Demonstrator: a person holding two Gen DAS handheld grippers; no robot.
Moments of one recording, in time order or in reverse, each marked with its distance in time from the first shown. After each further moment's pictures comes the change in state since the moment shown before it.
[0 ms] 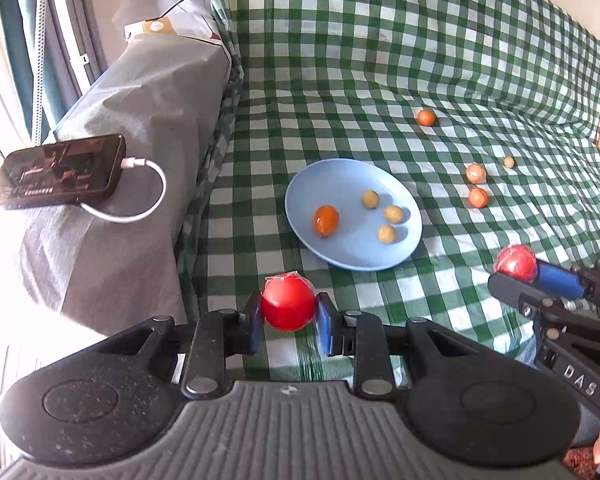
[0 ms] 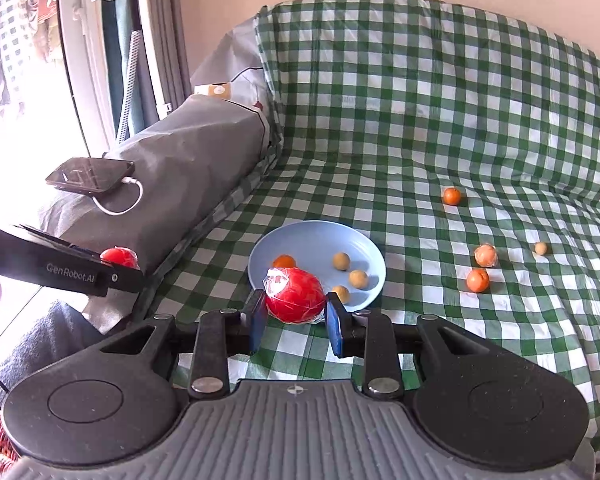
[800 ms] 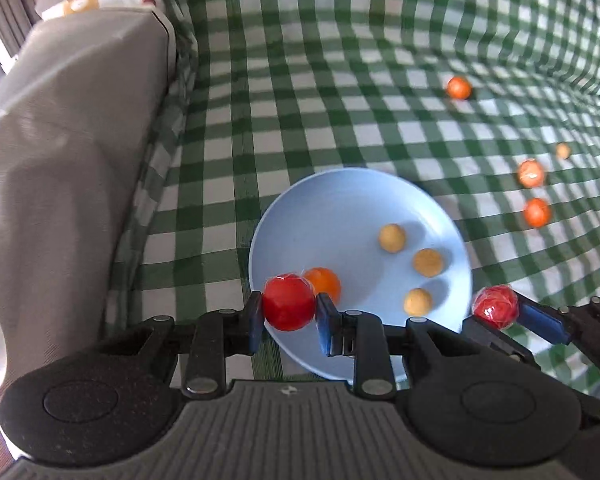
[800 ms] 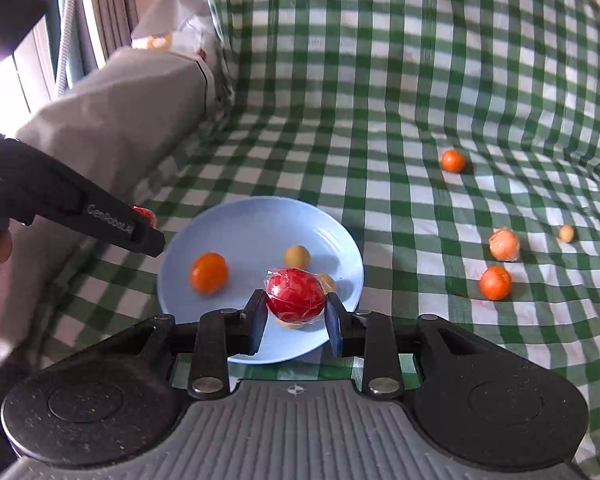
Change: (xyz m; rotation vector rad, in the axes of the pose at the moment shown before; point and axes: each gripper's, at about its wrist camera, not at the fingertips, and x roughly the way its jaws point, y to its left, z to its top) left arm 0.178 -0.039 0.094 0.072 0.145 0.036; right arm 0.155 -0.050 0.011 0.022 0.117 -0.052
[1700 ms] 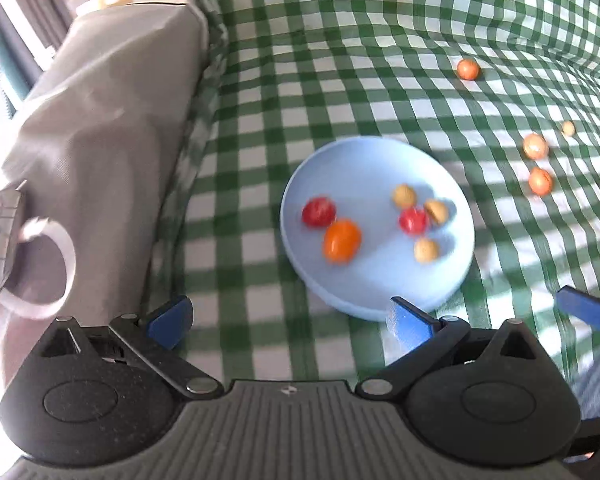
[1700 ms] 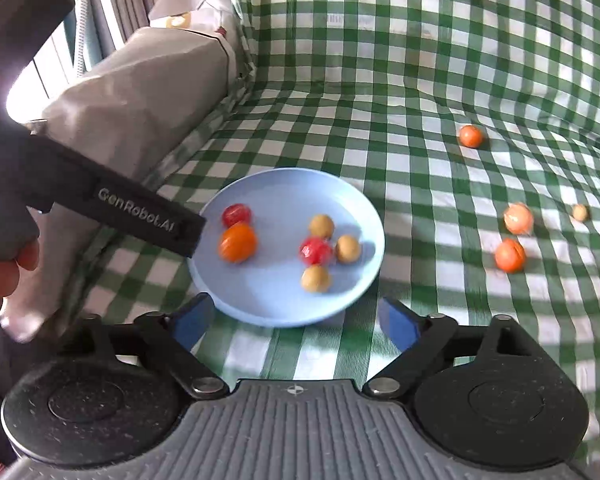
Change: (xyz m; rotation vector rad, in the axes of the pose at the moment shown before) left arm -0.062 0.001 -0.045 -0.009 0.032 0.081; right arm -0.035 0.005 -0.005 0.002 0.083 0.062
